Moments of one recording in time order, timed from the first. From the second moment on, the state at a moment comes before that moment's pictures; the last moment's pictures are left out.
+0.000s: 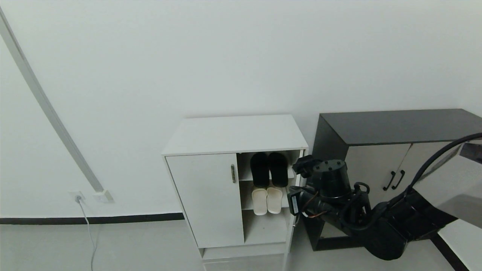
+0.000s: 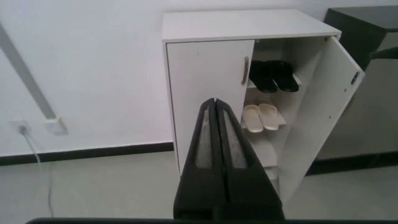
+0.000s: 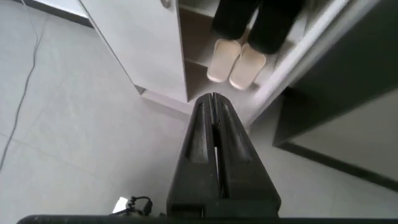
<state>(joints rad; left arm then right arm) 0.00 0.00 0.00 0.01 0.00 0.01 0.66 2.06 -0.86 -0.79 -0.23 0.09</state>
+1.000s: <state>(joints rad) 0.00 0.00 0.00 0.01 0.00 0.01 0.56 2.09 -0.80 -0.73 -0.25 0.06</state>
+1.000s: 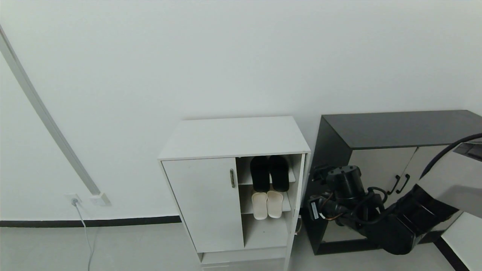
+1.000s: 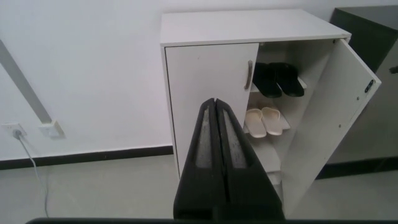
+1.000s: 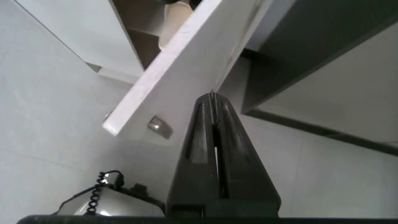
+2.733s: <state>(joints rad) 0.00 0.00 0.00 0.01 0.00 0.01 0.61 2.40 -0.89 -1.34 -0.04 0.12</state>
